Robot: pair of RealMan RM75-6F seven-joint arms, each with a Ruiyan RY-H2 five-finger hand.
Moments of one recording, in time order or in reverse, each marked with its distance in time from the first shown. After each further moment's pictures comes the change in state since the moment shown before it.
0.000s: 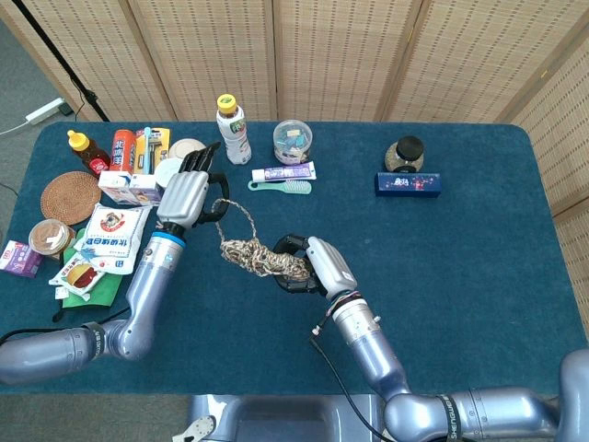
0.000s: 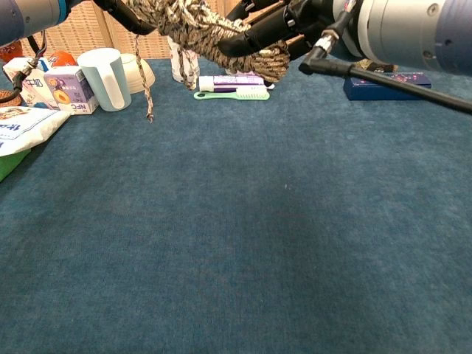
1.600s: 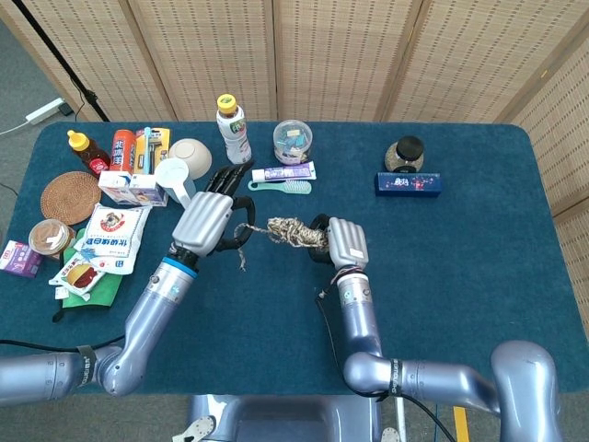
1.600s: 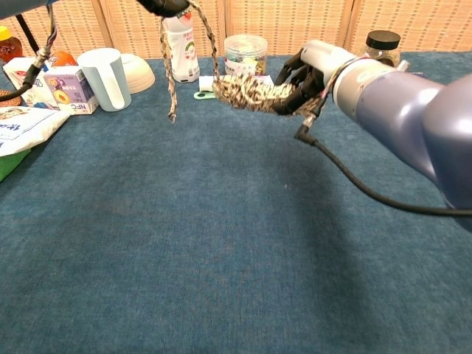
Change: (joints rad) left arm 0.052 0.058 -0.025 -0.279 0.134 0.042 0.076; right arm 0.100 -0.233 -0.094 0.557 0.008 0.052 -0.201
